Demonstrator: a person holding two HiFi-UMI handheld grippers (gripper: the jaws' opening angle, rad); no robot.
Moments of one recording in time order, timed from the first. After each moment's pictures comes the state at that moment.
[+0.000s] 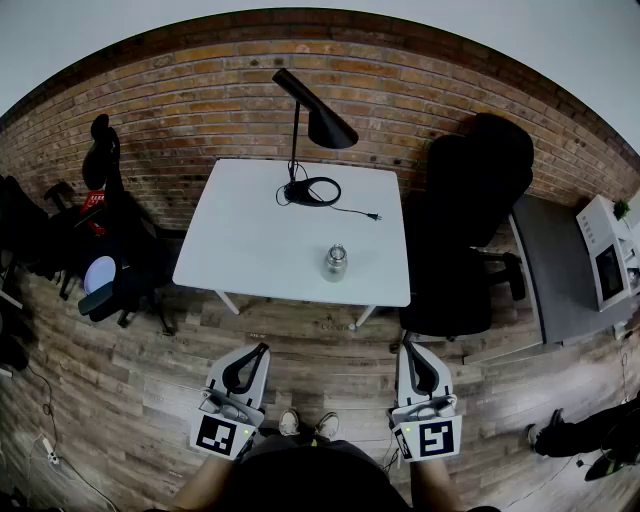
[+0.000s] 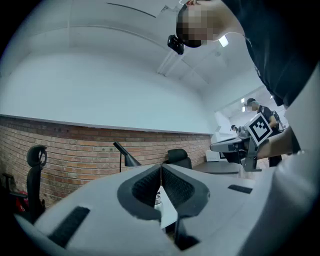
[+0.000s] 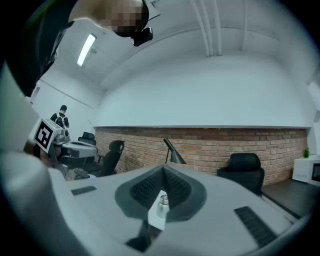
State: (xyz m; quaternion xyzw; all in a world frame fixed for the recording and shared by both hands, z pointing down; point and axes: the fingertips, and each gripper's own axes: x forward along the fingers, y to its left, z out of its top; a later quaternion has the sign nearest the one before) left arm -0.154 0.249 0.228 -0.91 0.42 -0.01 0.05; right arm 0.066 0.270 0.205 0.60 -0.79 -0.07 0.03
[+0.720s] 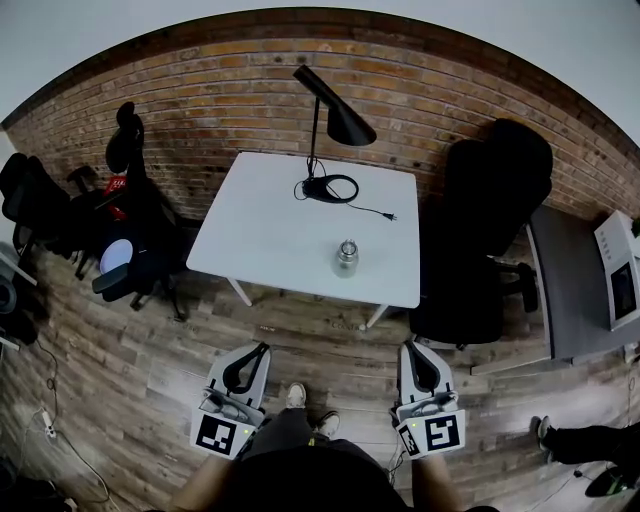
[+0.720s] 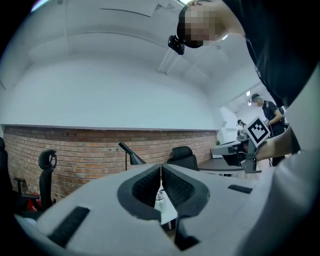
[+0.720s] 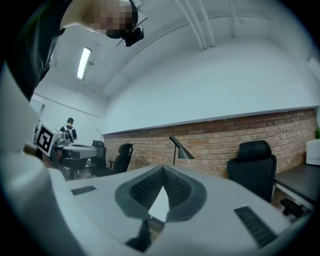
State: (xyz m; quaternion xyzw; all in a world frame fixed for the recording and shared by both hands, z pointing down) left arm -0.148 0.278 0.233 -0.89 0.46 -0.02 0.06; right arm 0.080 0.277 0.228 0.56 -0.83 -0.03 0.00
